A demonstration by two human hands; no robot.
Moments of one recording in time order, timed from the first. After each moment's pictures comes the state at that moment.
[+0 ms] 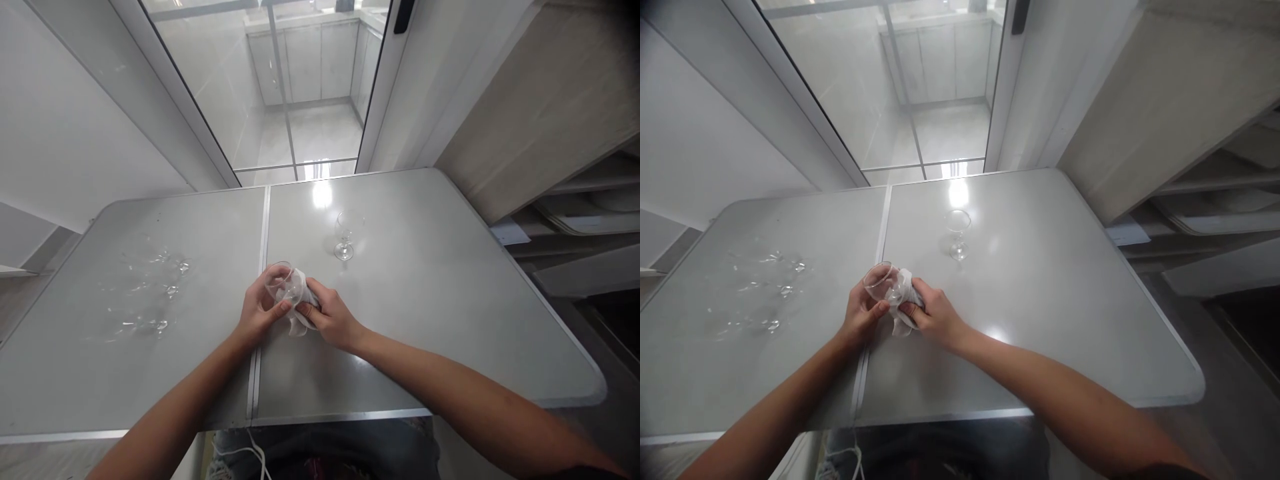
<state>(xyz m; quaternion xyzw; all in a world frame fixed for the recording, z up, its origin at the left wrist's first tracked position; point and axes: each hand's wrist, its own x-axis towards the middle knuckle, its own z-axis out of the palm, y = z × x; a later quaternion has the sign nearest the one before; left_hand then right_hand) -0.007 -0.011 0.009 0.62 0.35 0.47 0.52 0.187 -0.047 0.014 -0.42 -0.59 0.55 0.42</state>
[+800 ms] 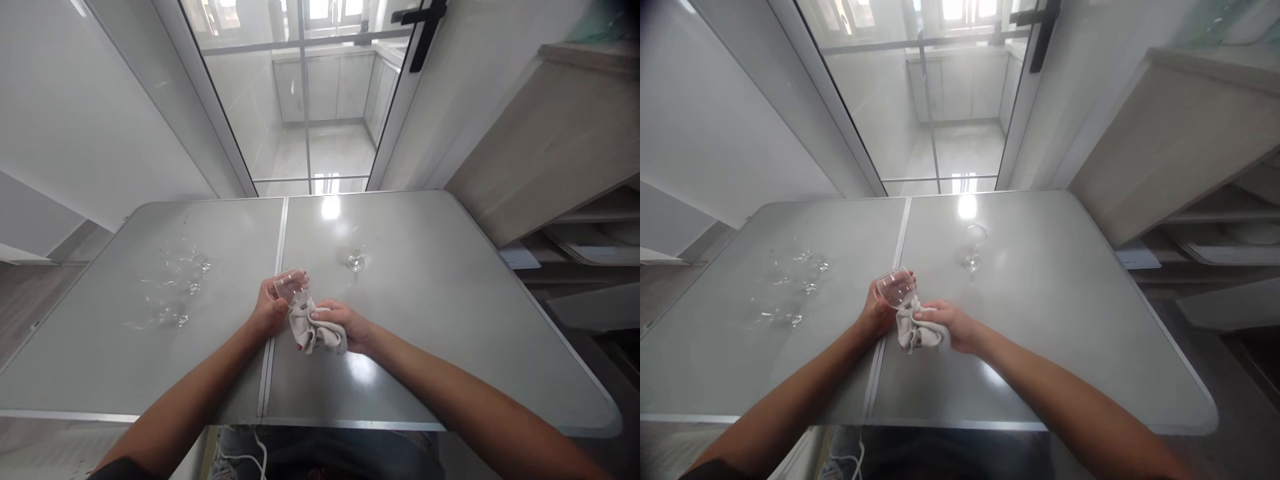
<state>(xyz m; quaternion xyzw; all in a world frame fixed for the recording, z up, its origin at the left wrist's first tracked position) -0.004 -0.003 0.002 0.45 0.30 0.53 0.65 0.189 -0.045 0.011 -0.28 -0.43 0.81 0.29</state>
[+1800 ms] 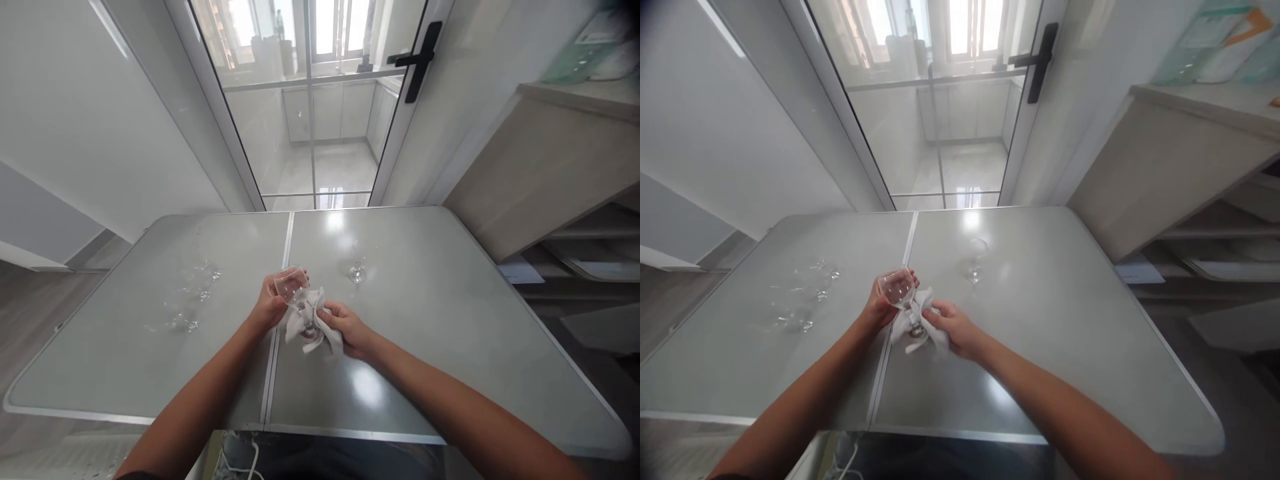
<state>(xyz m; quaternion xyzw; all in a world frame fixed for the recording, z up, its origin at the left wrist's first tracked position) -0.014 0.025 0.018 0.49 0.25 0.53 0.65 0.182 -0.043 0.006 -0.24 -0.34 0.82 0.40</state>
